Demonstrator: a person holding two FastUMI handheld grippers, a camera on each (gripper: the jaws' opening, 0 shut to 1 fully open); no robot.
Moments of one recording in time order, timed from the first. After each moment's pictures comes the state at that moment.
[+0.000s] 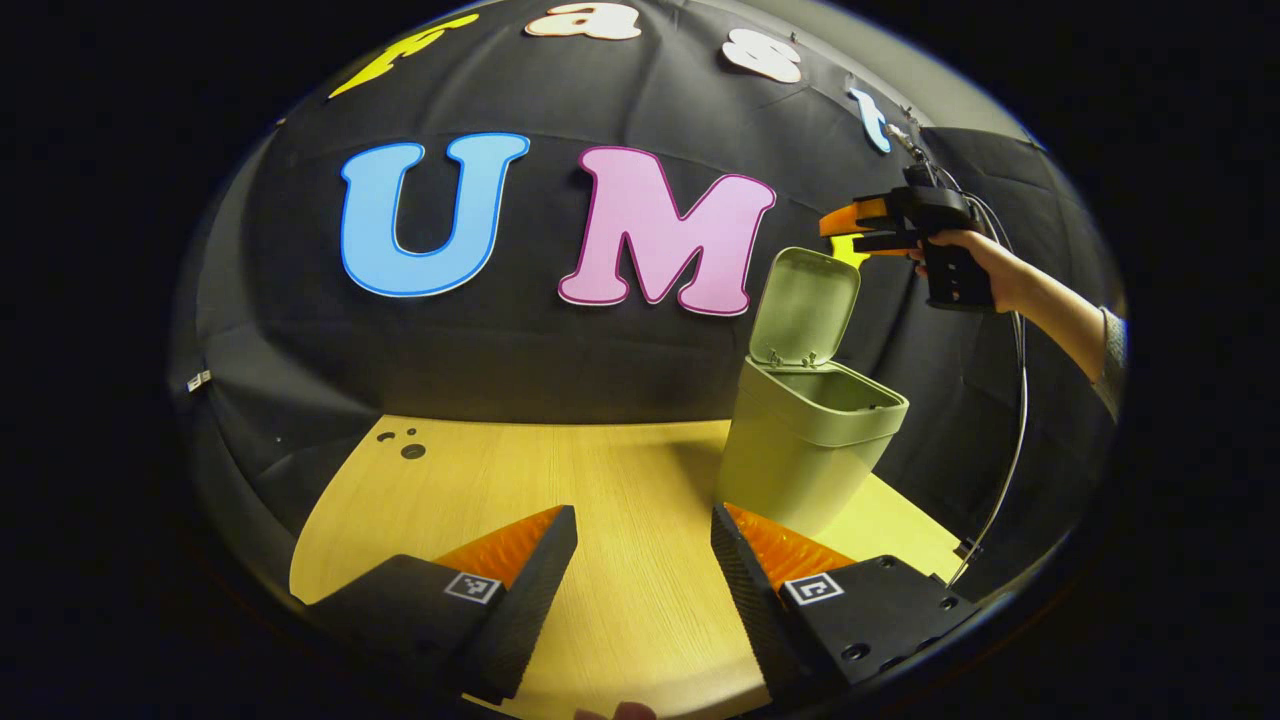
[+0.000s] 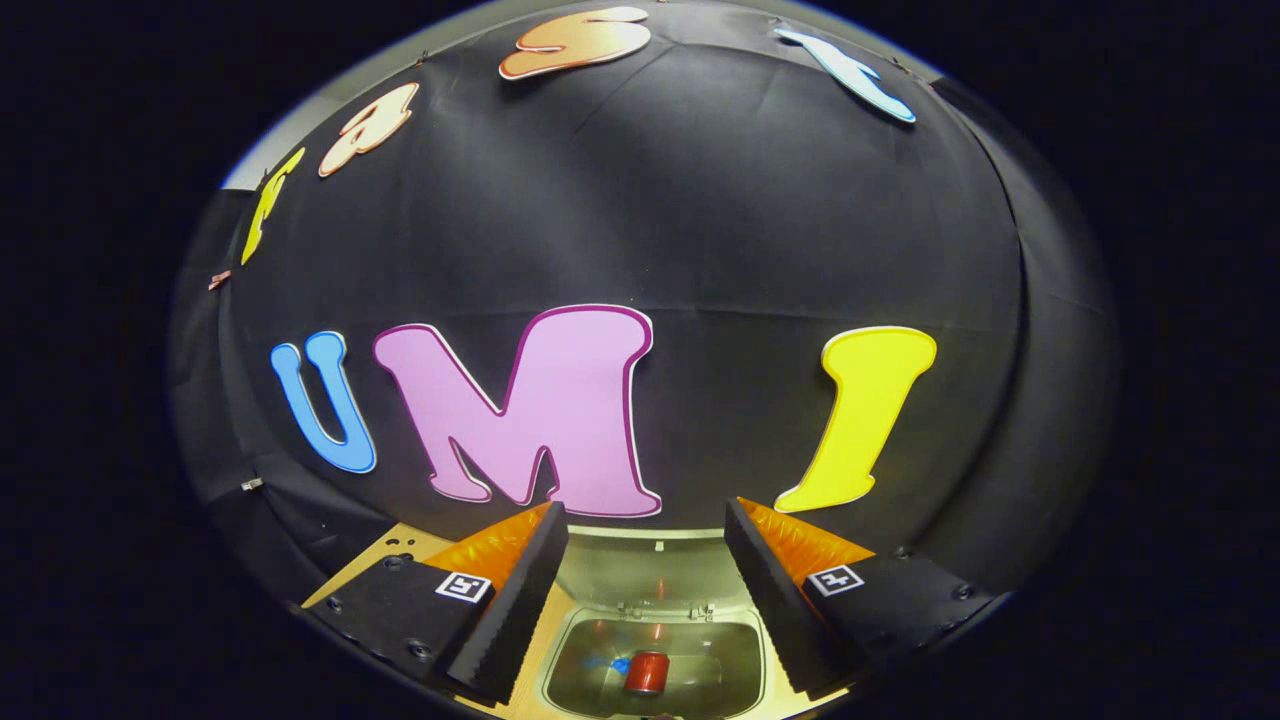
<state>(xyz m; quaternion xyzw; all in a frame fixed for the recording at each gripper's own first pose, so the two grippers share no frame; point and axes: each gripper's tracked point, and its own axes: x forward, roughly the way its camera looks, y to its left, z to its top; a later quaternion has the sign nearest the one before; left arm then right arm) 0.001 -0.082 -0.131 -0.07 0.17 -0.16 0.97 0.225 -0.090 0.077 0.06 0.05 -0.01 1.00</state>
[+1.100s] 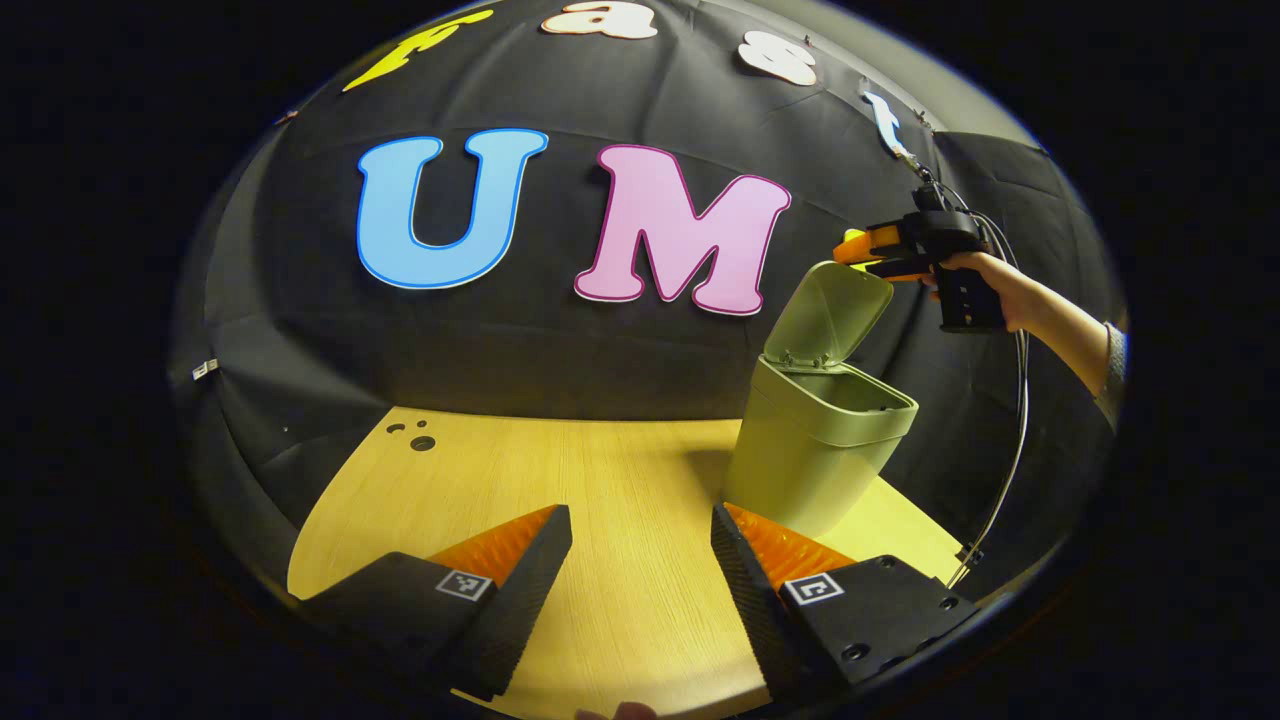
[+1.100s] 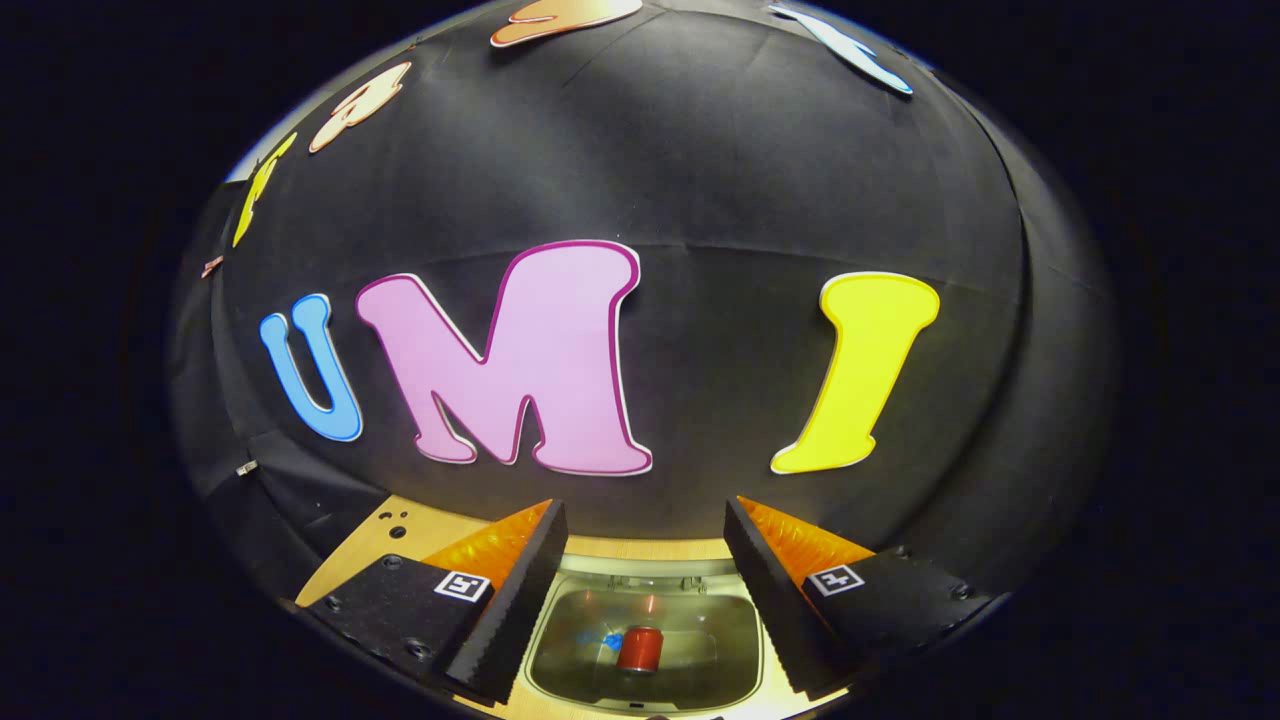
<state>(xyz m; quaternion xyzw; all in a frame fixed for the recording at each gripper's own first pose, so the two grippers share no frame) 0.004 -0.074 -0.137 -0.07 0.17 -0.15 0.97 0.208 -0.089 0.029 0.06 0.11 0.00 0.99</state>
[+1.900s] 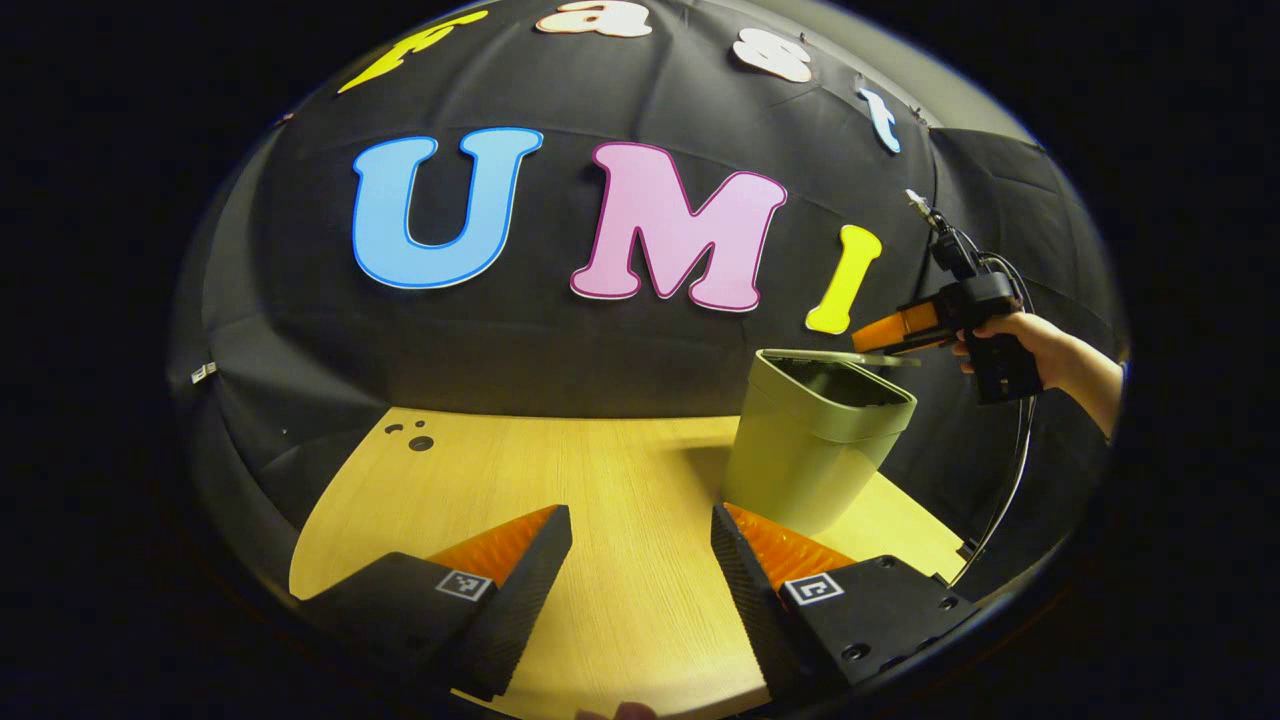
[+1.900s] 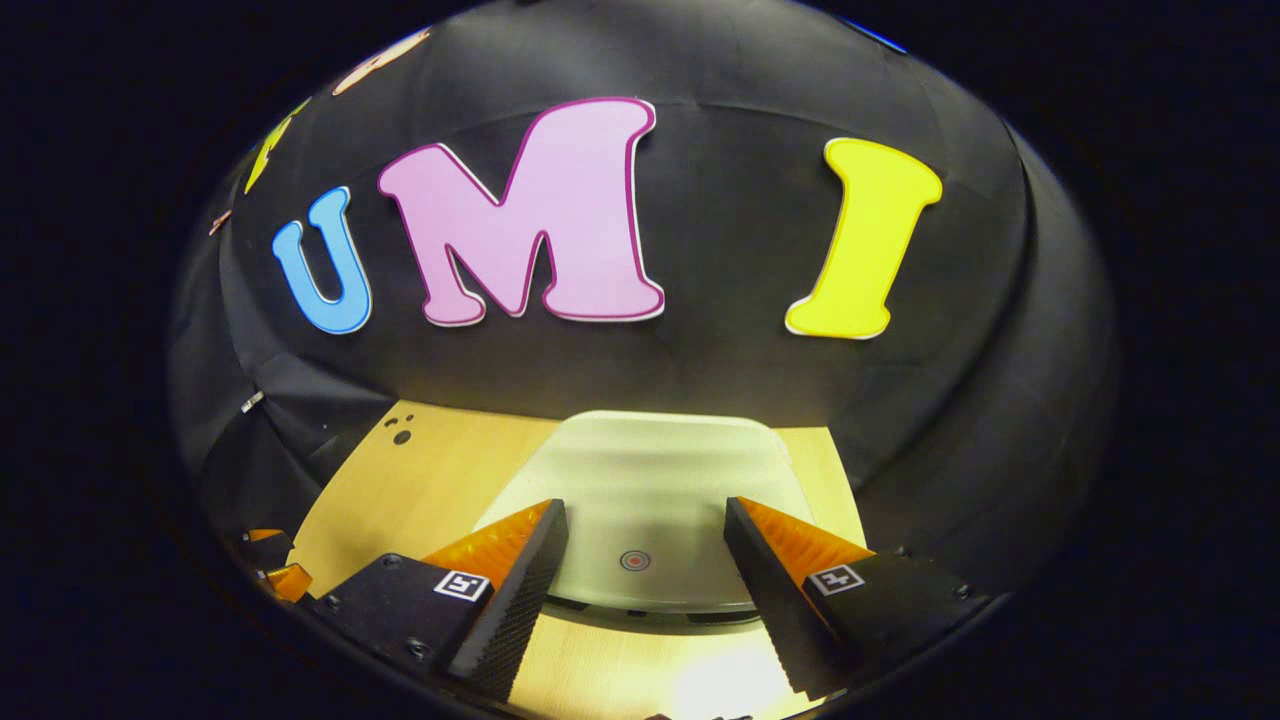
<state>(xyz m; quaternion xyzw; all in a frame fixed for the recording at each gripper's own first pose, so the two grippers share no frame) 0.001 -0.076 -0.140 -0.07 0.18 -0.15 0.97 0.144 -0.070 -0.094 0.05 0.26 0.02 0.96</state>
